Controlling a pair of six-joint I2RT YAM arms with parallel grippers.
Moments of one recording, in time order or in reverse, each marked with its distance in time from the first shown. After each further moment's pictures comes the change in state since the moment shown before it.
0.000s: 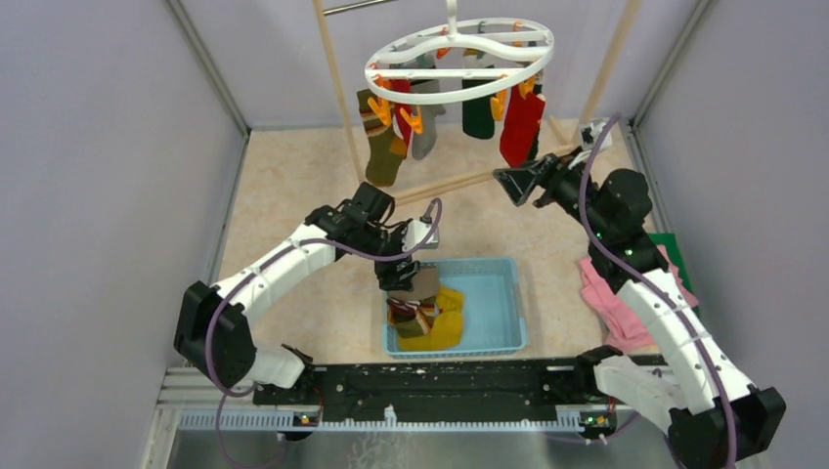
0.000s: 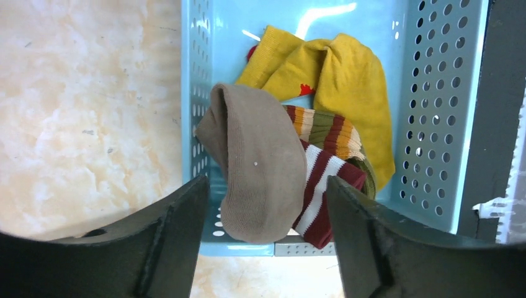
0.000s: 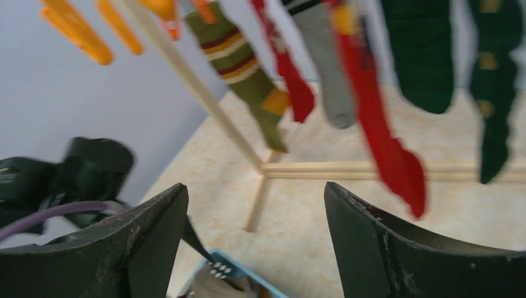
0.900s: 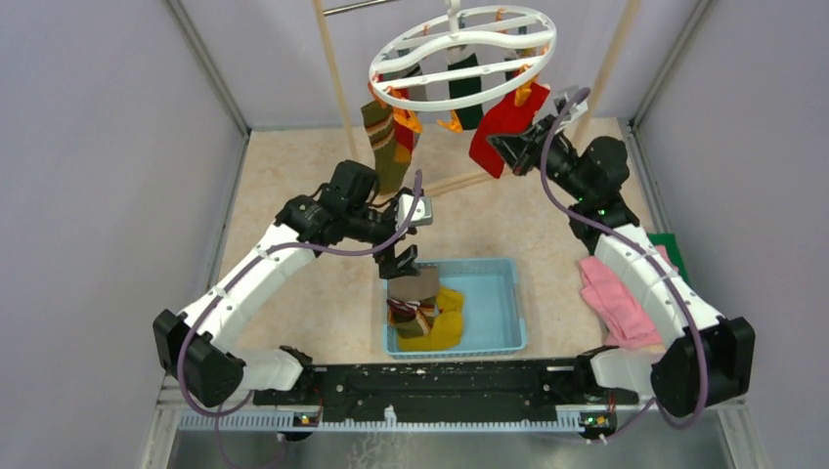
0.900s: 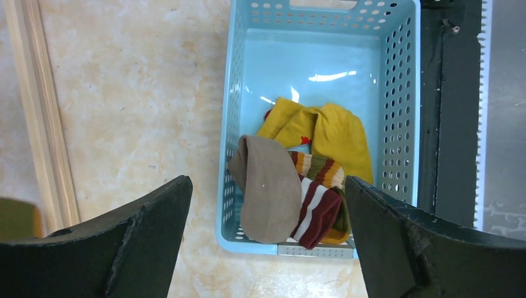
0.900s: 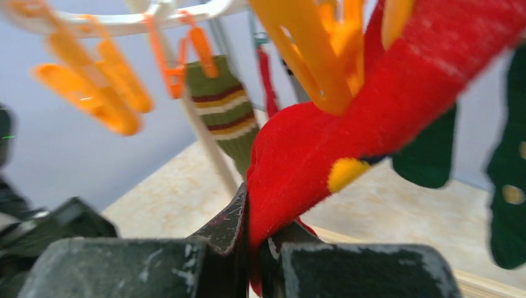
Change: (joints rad) left arm 0.002 -0.113 0.183 -0.050 0.049 -0.080; right arm -0.072 0.288 0.113 0.288 -0.125 -0.161
